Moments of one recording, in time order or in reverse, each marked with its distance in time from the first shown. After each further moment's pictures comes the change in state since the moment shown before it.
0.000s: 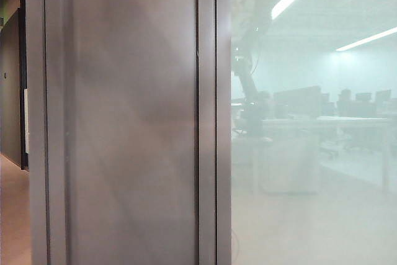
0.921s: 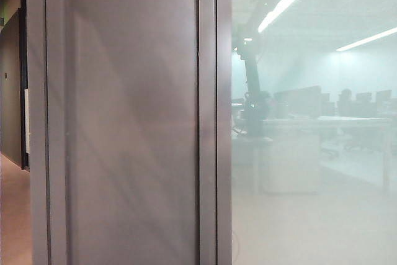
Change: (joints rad) left arm 0.000 0.211 0.128 0.032 0.051 -0.001; right arm 0.042 0.352 0.335 0.021 -0.853 -0.003
